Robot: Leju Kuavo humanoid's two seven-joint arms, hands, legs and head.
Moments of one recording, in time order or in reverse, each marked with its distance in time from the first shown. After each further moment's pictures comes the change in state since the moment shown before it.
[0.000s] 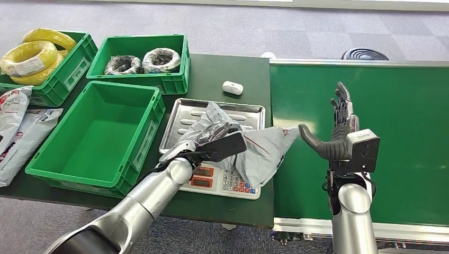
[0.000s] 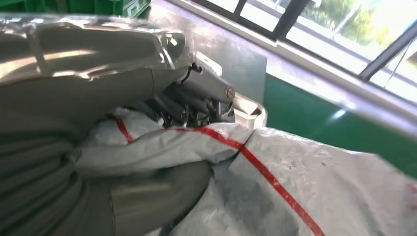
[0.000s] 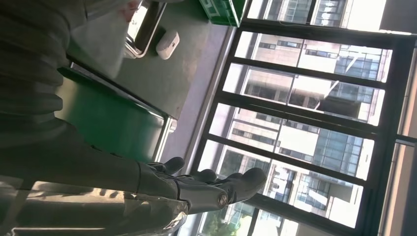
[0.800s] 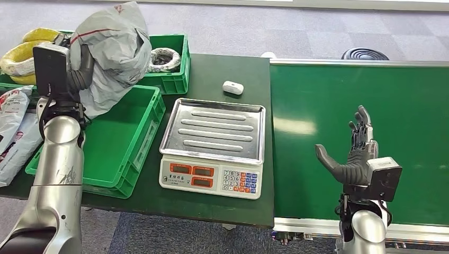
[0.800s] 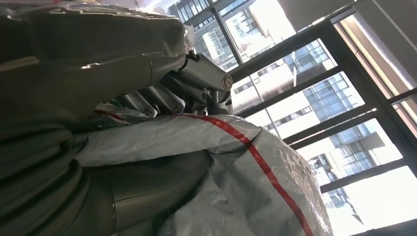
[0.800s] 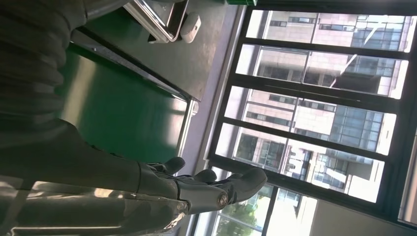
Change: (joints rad) left arm -0.016 0.272 0.542 -0.460 0.152 0.264 0.025; right arm 0.169 0.008 -0.081 -0.127 -0.027 -0.014 -0.003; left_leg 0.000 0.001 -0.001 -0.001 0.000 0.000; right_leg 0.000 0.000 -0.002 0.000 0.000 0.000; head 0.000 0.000
